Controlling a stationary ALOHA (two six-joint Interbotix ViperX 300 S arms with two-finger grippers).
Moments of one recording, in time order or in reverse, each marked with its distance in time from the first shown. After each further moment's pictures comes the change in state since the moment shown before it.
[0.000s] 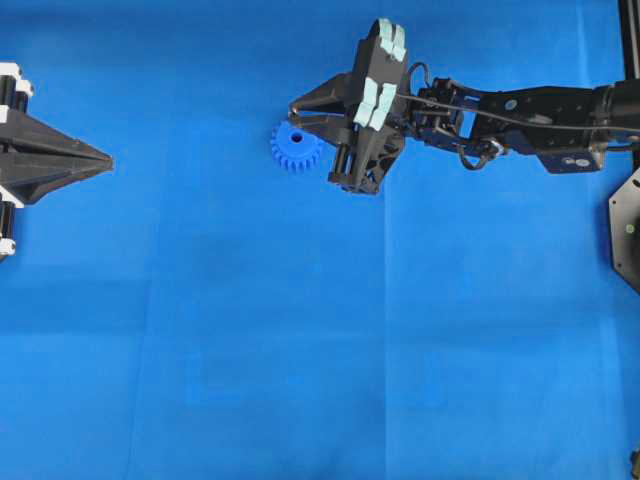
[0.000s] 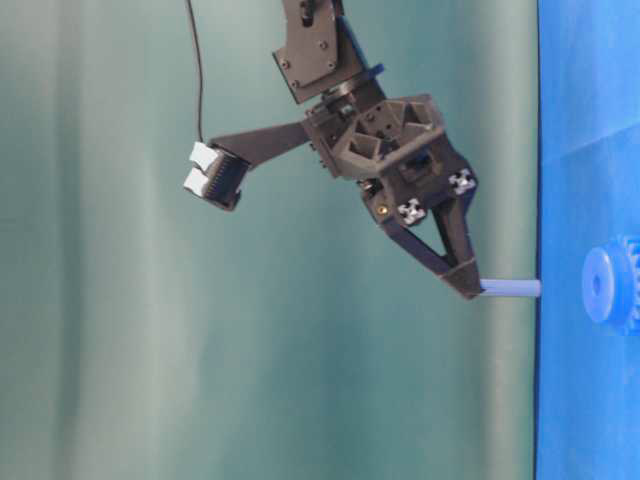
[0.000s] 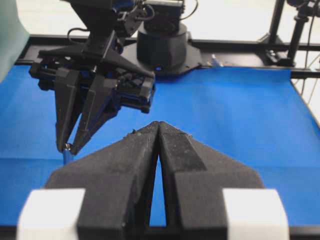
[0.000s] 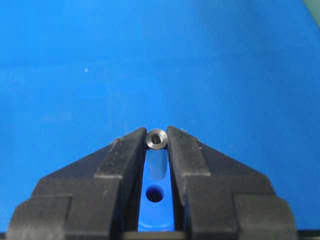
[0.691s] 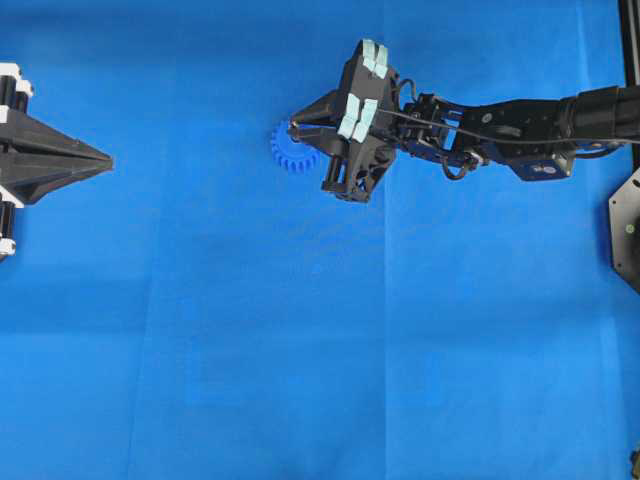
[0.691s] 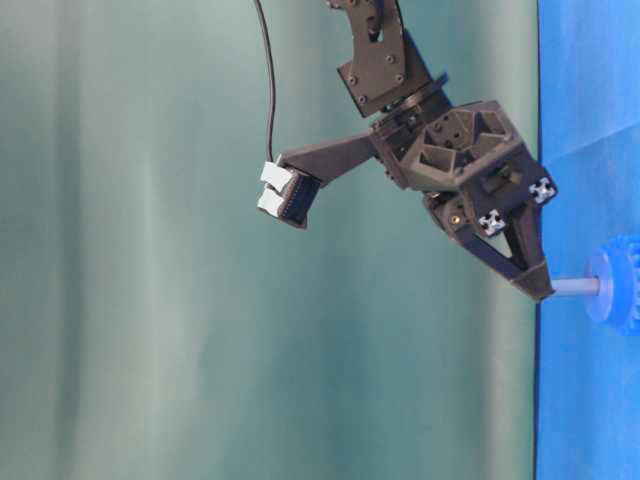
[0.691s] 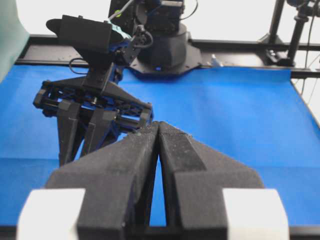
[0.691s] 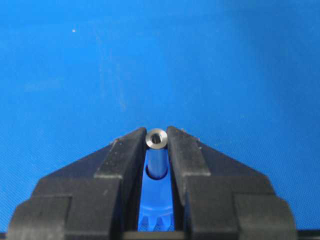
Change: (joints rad) left arm -0.002 0.000 0.000 0.000 0.000 -0.002; right arm 0.002 0.104 0.002 0.025 -0.058 0.006
